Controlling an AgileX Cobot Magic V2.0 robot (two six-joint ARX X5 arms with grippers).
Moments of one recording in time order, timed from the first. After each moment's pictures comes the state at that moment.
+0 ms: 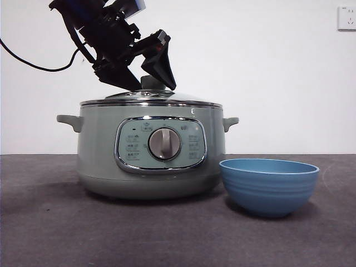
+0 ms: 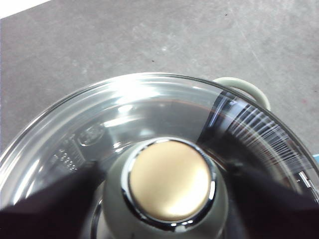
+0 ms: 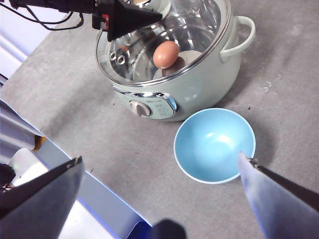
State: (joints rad) left arm -0.47 1.67 1.30 -0.23 0.21 0.11; right arm 0.09 0.83 1.03 -0.97 -0.65 -0.14
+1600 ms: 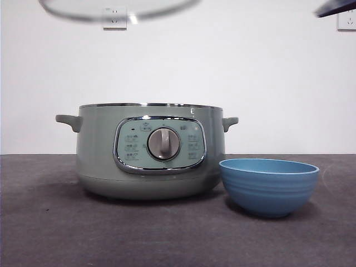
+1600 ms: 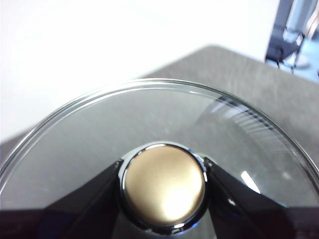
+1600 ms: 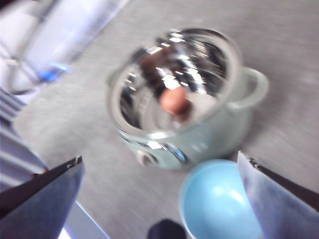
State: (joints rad) left arm -0.47 1.22 1.36 -0.43 0.17 0.09; right arm 0.20 0.97 1.03 -0.64 -0.64 0.01
